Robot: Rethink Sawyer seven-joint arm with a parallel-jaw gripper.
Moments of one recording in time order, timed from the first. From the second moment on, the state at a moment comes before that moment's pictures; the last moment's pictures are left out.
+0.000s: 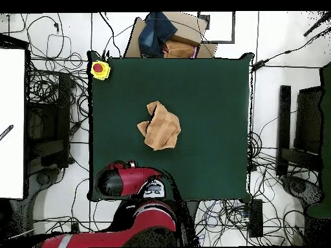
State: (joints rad) arm 0.05 -0.49 0.01 2.00 -0.01 0.04 1.57
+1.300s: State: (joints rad) arm 0.43 -0.23 -0.37 1.59 0.19 0.14 1.58
